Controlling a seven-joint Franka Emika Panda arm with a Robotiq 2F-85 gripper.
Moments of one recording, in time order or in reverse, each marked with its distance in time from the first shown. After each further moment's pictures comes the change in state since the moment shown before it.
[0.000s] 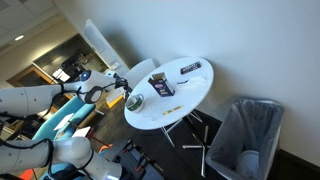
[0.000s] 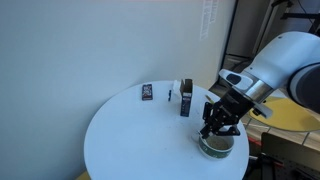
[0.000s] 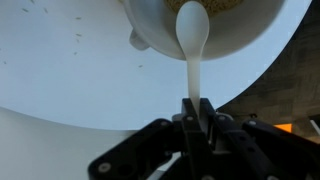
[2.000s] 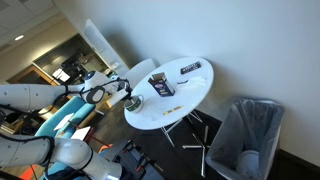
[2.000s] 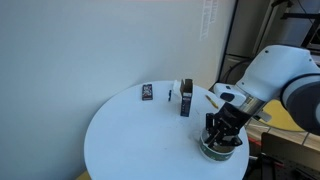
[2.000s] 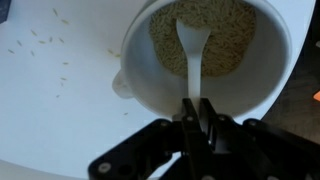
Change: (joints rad) arm -0.220 0.110 0.229 0.007 -0.048 -0.111 -0.013
